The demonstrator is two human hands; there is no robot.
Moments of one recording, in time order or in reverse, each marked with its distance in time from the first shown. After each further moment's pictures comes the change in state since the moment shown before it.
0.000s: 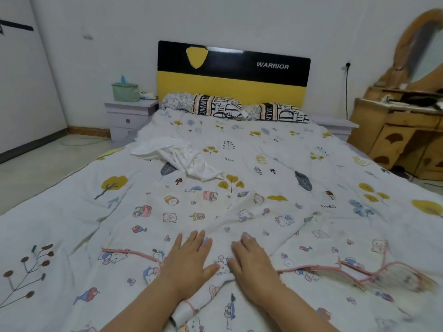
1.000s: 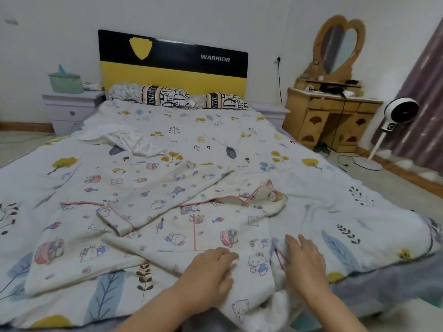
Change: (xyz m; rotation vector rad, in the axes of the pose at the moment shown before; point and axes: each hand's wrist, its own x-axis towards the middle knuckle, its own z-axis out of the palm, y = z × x) left_hand -0.172 0.226 -0.003 -0.291 0.066 0.443; right_hand -0.304 0.121 -0.085 -0.060 0.144 0.645
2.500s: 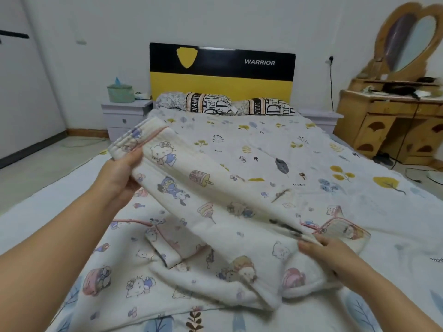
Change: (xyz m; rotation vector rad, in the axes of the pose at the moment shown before) left_hand 0.015 -0.199 -0.228 -1.358 1.014 -0.585; right_hand 0.099 -0.108 -0.022 0.923 -0.364 -0.020
